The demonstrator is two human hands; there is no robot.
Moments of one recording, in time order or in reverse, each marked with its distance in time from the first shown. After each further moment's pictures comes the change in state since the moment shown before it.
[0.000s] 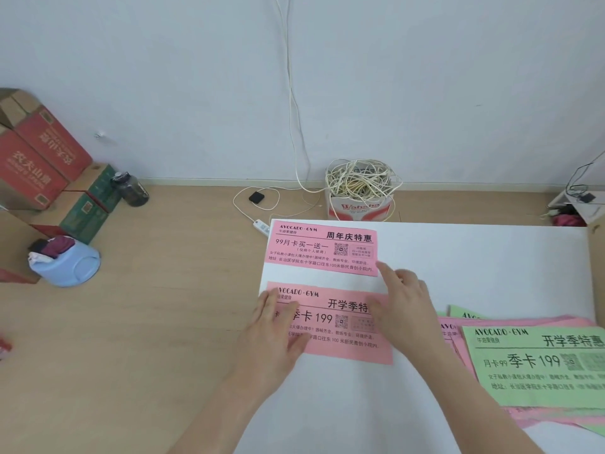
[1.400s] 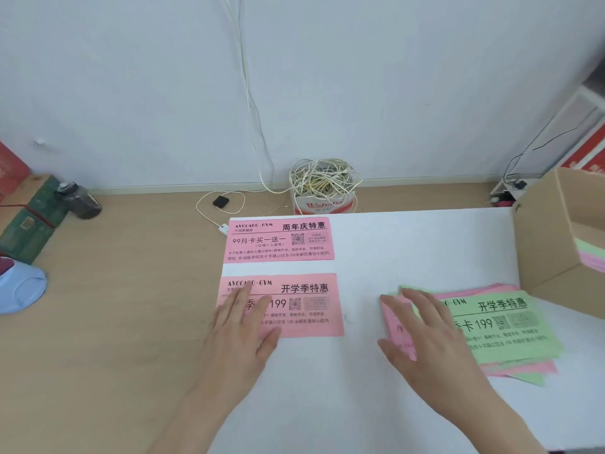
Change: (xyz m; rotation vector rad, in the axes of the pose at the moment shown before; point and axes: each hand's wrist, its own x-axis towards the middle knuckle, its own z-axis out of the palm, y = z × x) left_hand -0.015 0.013 -0.002 0.048 0.138 0.140; right_hand -0.094 0.069 -0.040 -0.068 0.098 -0.115
